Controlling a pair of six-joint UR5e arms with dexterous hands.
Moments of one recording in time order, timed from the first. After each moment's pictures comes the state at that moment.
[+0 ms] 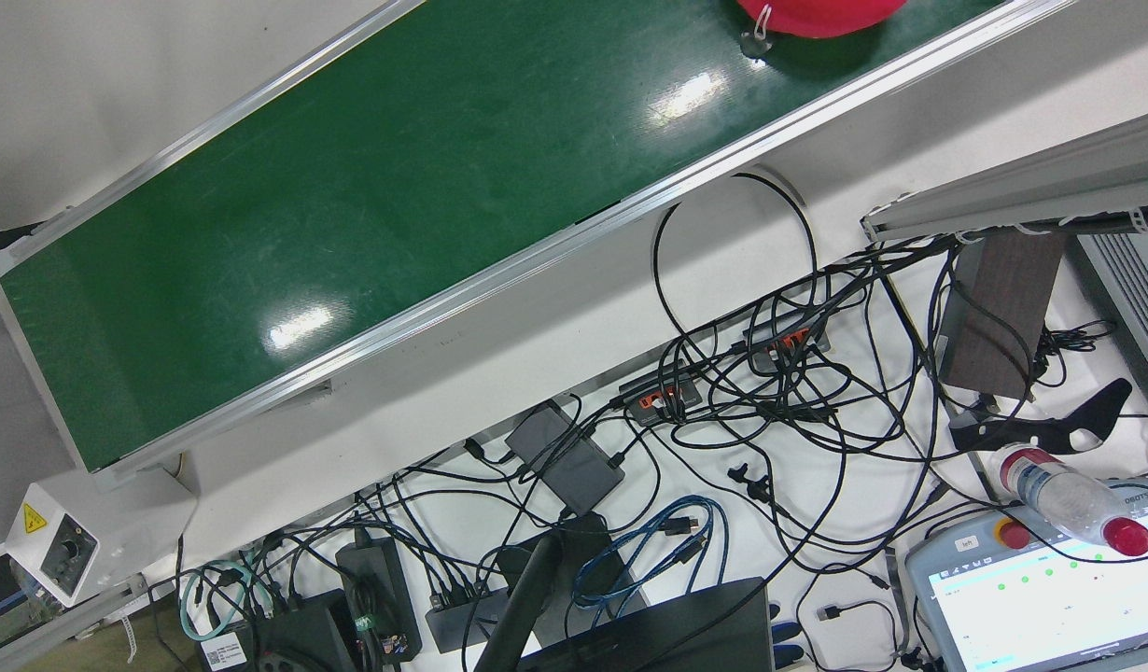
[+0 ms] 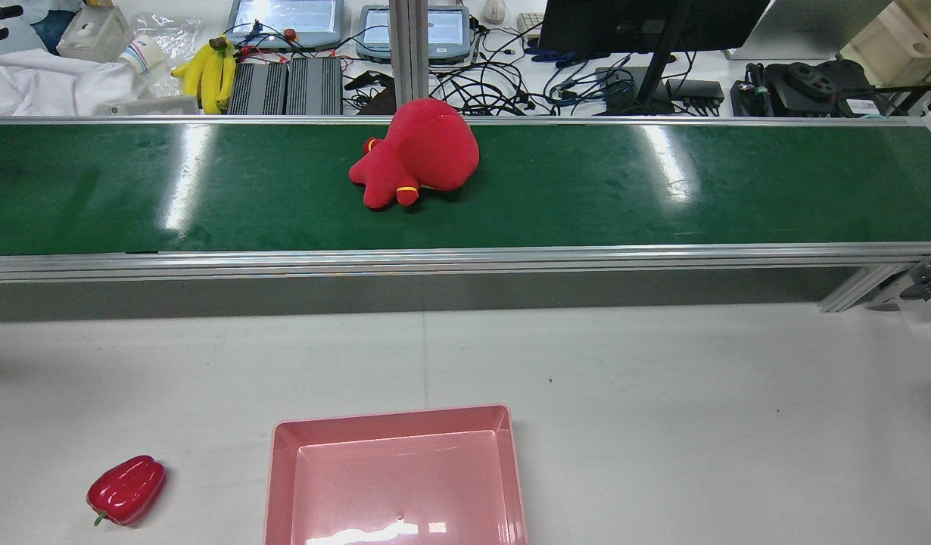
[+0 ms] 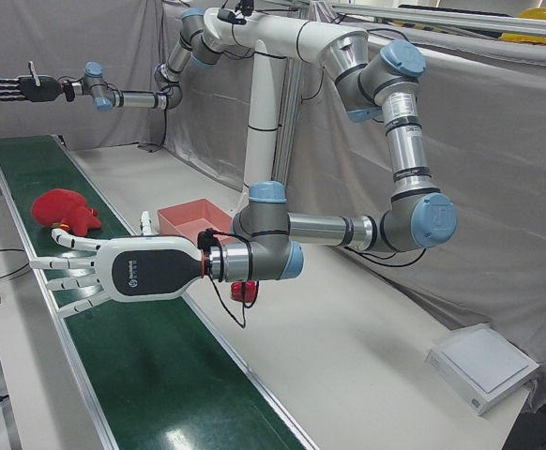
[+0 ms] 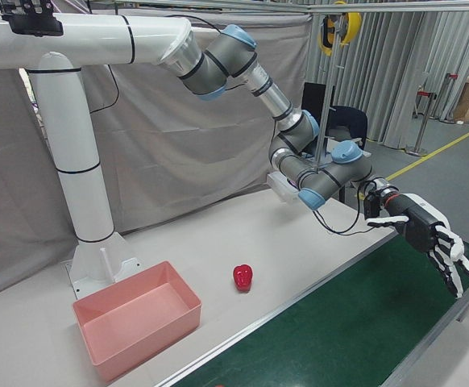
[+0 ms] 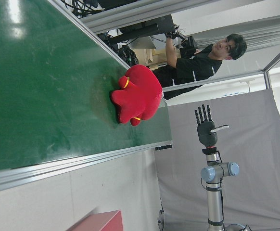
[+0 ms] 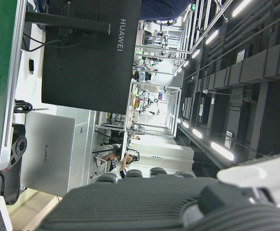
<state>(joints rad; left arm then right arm) -1.35 -1.88 -1.65 0.06 1.65 0.32 1.60 -1.54 1.65 -3.29 -1.58 -0.10</state>
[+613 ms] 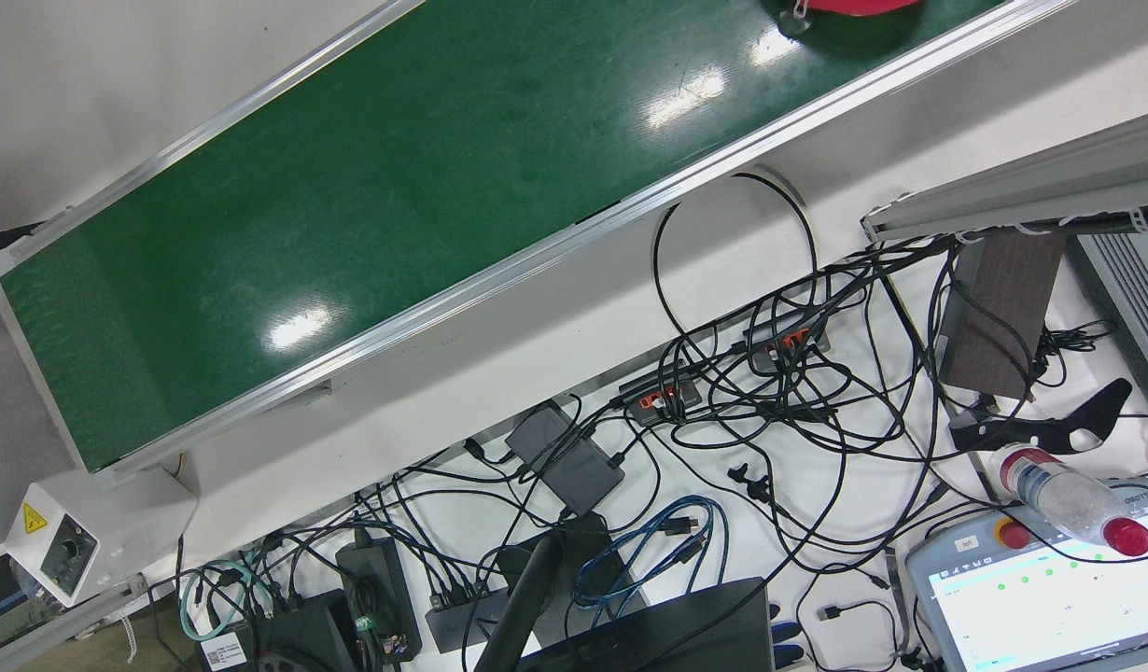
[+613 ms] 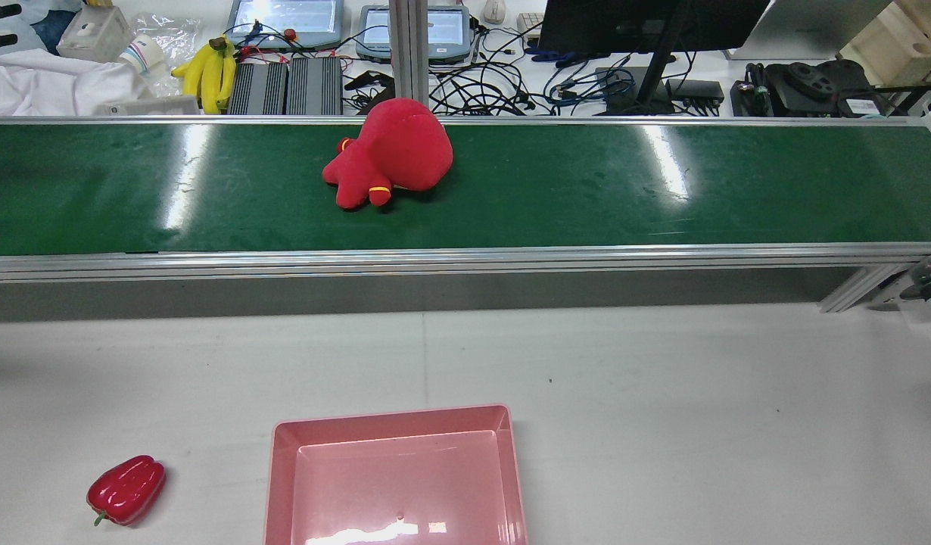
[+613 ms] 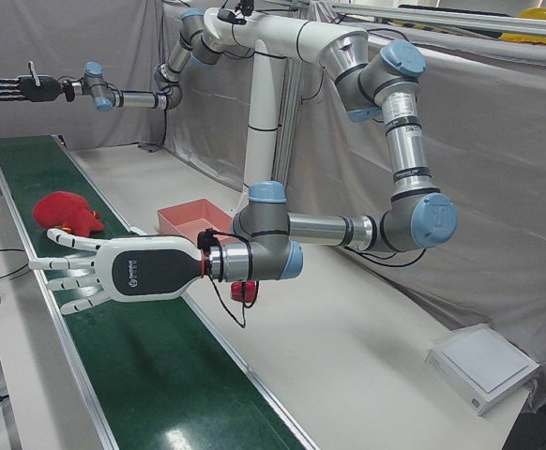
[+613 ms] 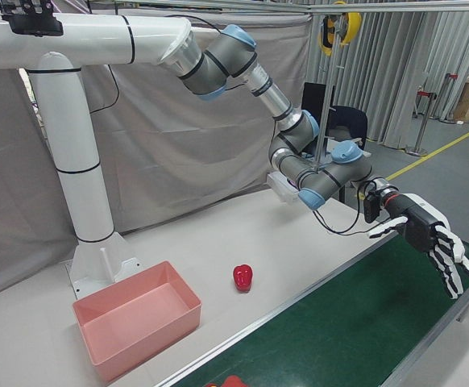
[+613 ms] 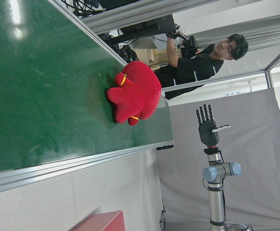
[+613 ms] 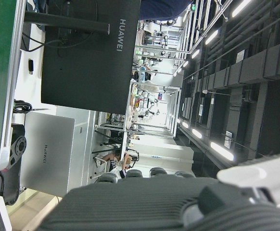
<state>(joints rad) -1.35 -1.88 -1.65 0.06 1.65 0.33 1.60 -1.54 1.65 -3.29 -1.58 -0.10</state>
